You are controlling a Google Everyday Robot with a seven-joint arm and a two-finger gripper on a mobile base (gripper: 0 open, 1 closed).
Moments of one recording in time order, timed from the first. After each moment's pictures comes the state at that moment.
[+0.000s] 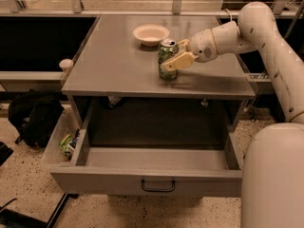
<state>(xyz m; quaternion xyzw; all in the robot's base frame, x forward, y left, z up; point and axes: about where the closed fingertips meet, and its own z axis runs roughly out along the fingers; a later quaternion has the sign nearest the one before) 0.712 -0.078 0.876 -0.55 0.64 0.34 0.41</state>
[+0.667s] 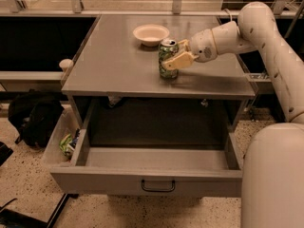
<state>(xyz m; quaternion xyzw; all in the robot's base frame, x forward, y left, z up) 0.712 -0.078 0.876 -0.55 0.64 0.34 0.41</state>
